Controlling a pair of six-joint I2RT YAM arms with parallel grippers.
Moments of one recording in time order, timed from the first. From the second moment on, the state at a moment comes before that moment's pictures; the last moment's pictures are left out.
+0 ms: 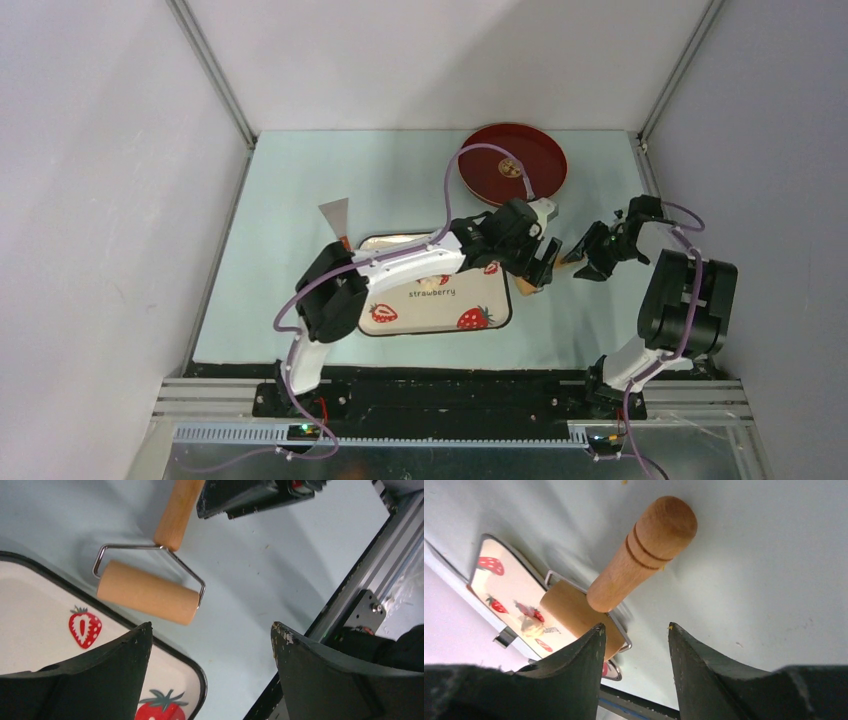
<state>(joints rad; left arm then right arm) -1.05 2.02 1.67 -0.37 0.10 -0.38 -0.26 1.64 0.96 -0.62 -0.49 0.42</state>
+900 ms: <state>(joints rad) -1.06 2.38 1.96 -0.39 0.04 -0.56 -0.43 1.44 0.88 -0.66 -0.52 0.42</state>
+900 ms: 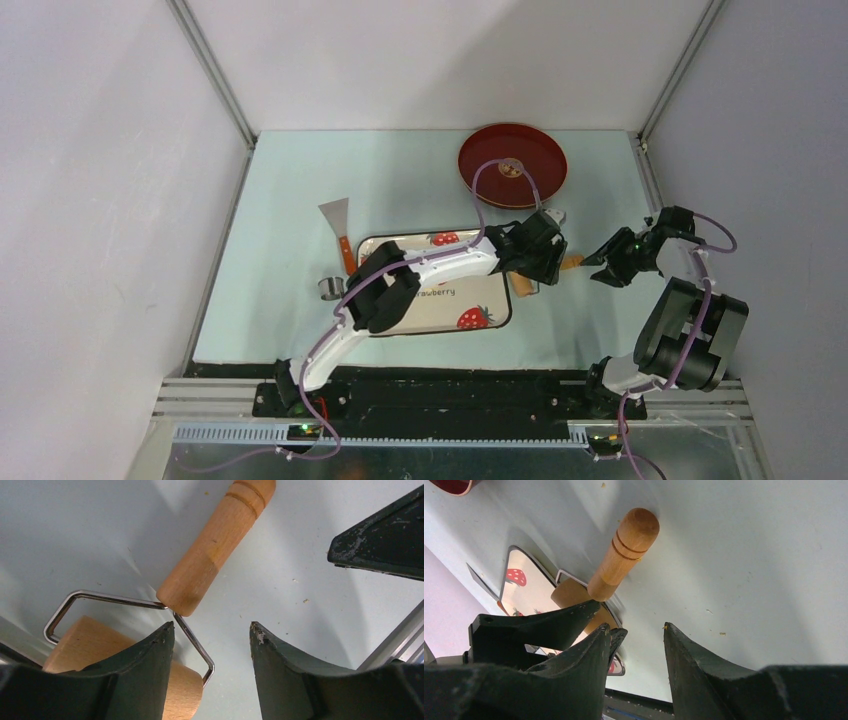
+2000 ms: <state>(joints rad) -1.15 2.44 2.10 -0.67 -0.11 -0.58 -0.44 1.40 0.86 -0.66 -0.53 0.42</state>
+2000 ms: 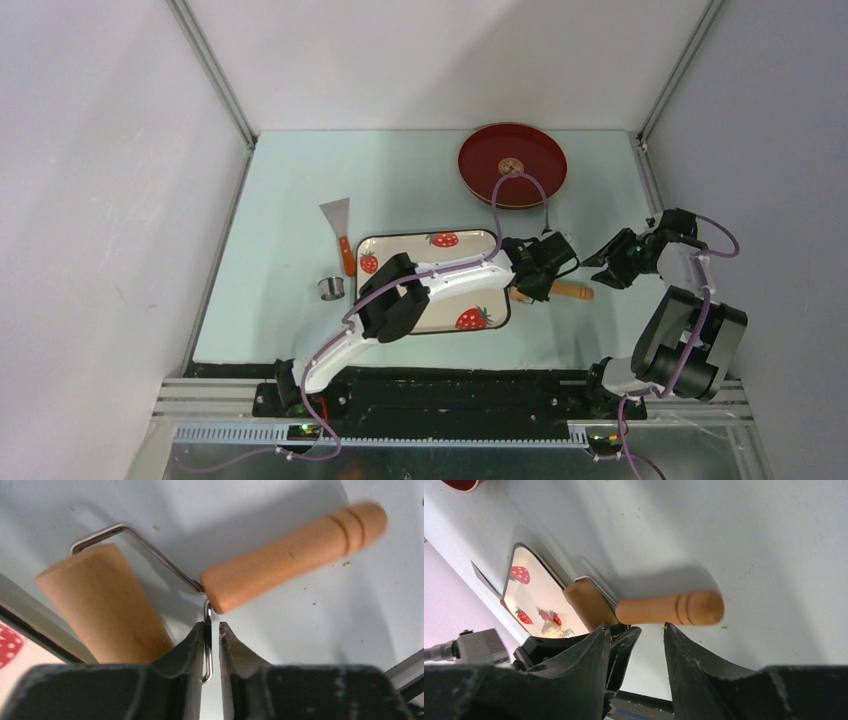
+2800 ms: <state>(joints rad) -1.15 2.32 2.11 -0.75 -0.25 -0.54 -0.44 1.12 0.87 -0.69 -0.63 0.45</state>
